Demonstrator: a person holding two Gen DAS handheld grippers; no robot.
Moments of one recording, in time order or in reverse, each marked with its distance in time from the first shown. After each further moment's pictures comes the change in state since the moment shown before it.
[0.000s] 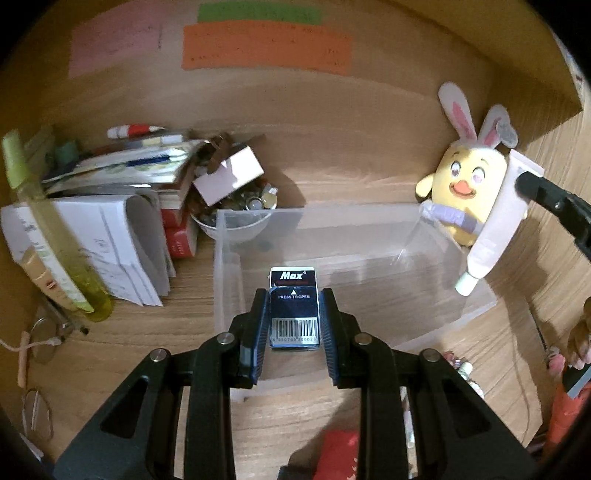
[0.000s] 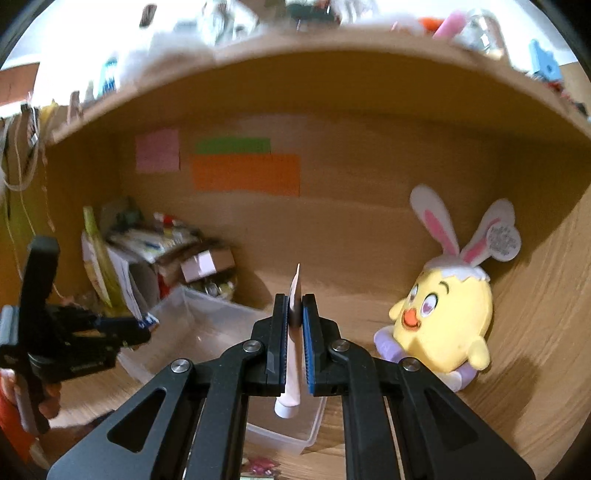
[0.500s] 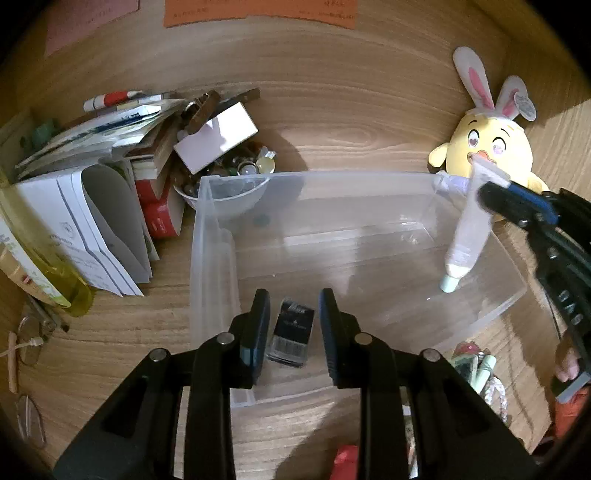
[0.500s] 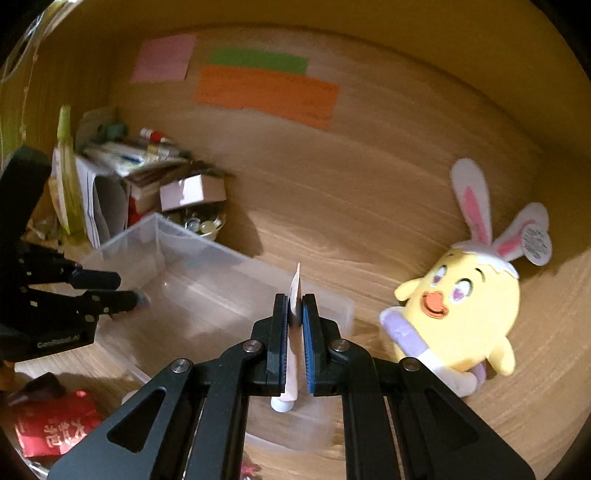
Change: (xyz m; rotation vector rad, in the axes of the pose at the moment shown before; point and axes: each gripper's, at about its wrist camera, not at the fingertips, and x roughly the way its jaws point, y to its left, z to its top) left arm 0.036 0.001 -0.004 0.006 0.103 -0.006; right arm 0.065 0.044 -0.025 -0.185 0.142 -0.075
